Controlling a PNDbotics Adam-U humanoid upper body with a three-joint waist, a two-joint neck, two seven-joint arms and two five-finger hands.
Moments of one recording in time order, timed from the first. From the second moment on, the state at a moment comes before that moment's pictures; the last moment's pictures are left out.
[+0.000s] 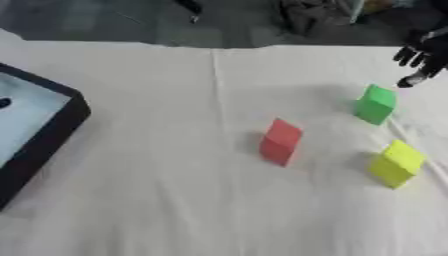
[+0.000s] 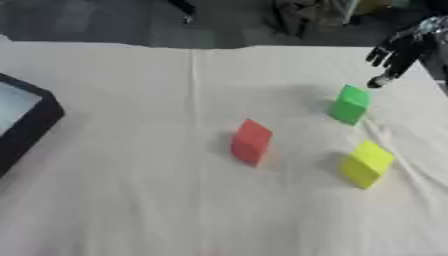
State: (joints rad) left arm -0.39 0.31 0.06 -1.64 0.17 0.09 0.24; right arm -0.99 -0.80 -0.03 -0.70 0.79 0.02 0.91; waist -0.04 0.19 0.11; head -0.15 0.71
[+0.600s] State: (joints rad) left arm -0.39 0.31 0.06 -1.64 0.17 0.09 0.24; right arm -0.95 -0.77 -0.03 -0.67 0.84 0.02 0.86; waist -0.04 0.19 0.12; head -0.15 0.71
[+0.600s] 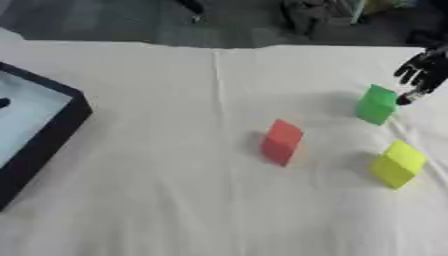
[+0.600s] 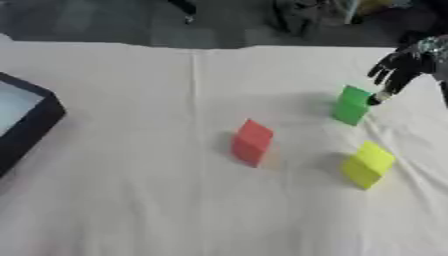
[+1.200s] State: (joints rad) left arm -0.40 0.30 0.06 -1.64 0.17 0.09 0.24; right arm -0.96 -0.71 -0.02 -0.61 0.93 0.02 0.80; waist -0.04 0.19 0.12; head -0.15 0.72
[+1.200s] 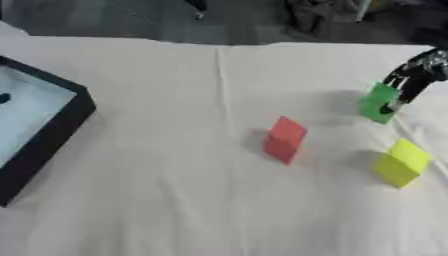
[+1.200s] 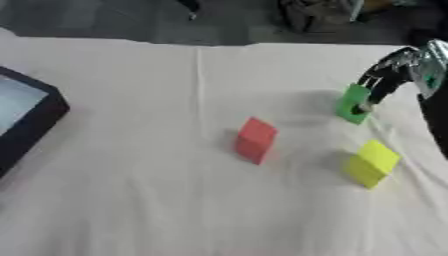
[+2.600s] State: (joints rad) left arm -0.40 0.30 0.05 -1.65 0.18 0.09 0.23; right arm -0.86 -0.70 0.04 -1.16 0.73 0.10 0.30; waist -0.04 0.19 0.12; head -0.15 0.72
